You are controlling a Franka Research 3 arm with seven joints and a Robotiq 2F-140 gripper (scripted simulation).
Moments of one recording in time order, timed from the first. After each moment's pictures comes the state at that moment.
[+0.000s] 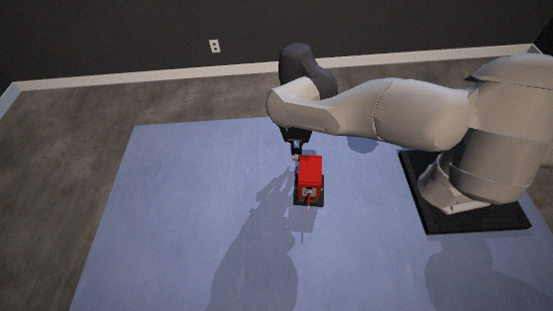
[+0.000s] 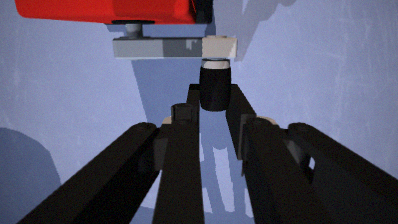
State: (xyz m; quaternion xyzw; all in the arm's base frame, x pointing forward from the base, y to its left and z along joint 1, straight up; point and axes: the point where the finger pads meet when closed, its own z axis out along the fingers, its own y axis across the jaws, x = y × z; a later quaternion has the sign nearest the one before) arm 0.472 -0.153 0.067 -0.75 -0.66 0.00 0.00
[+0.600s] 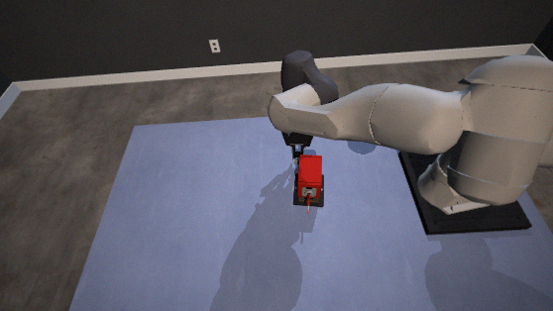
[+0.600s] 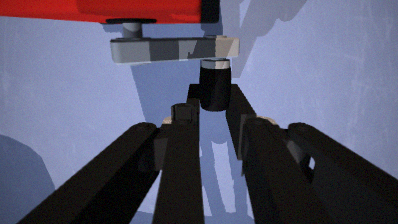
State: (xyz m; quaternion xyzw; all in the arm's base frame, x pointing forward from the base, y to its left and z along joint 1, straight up) arm 0.467 -0.153 0.047 -0.75 -0.66 0.00 0.00
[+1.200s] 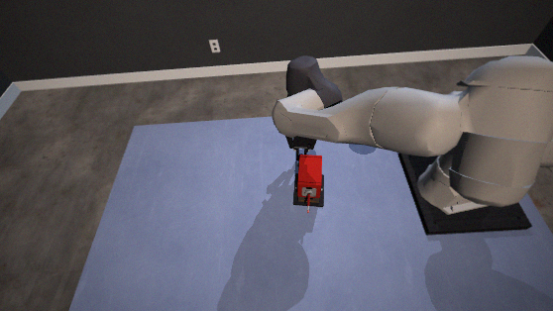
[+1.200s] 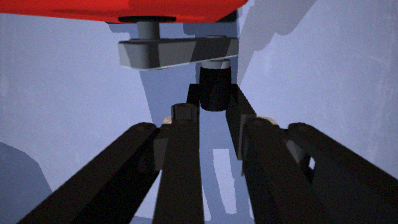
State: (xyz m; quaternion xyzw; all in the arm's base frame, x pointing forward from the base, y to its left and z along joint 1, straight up) arm 0.455 -0.151 0.031 -0.75 -0.66 0.00 0.00
